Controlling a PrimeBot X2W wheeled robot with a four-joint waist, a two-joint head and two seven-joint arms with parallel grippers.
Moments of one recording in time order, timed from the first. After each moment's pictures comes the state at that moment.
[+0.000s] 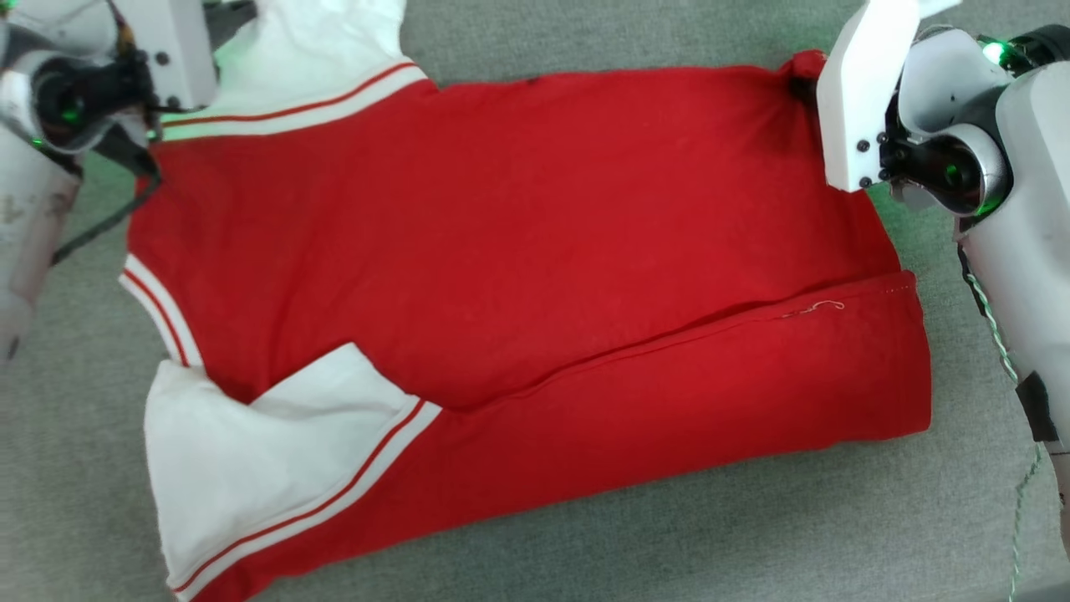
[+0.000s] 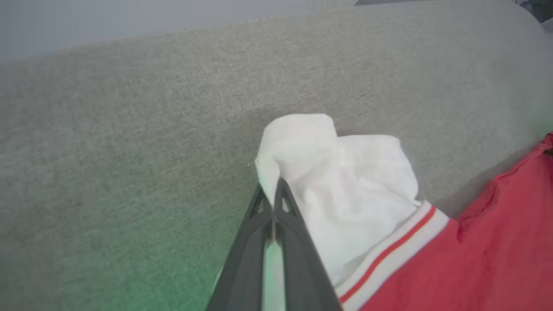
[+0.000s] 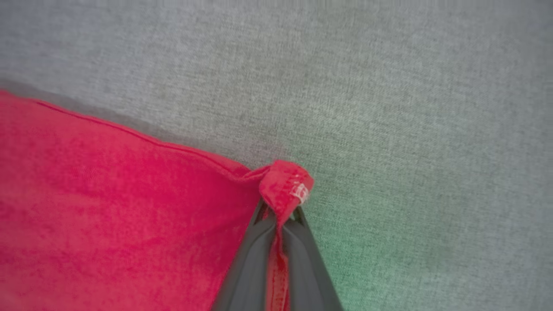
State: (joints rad) left arm -1.38 0.59 -0.83 0.77 -1.15 -0.13 0.60; right arm -1.13 -0.25 0.40 0.62 0.51 0.13 0.80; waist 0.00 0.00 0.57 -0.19
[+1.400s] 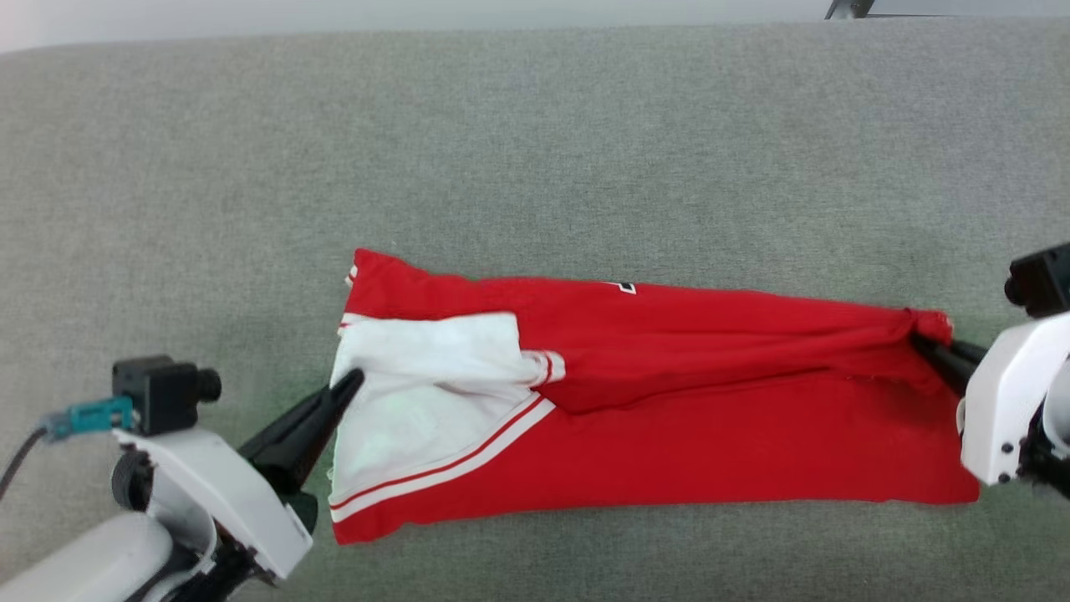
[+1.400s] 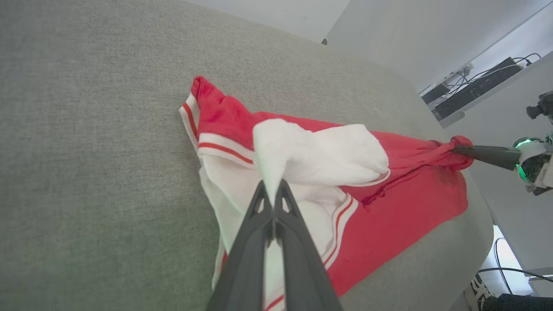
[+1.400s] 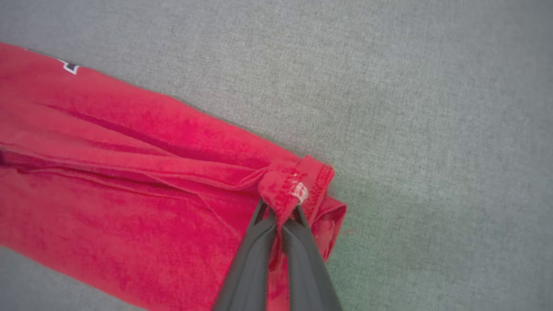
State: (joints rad) left arm -0.51 0.95 -0.91 -0.11 -1.36 0.06 -0.17; right arm -0.38 -0.51 0.17 0.02 0.60 0.13 0.72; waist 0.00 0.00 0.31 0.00
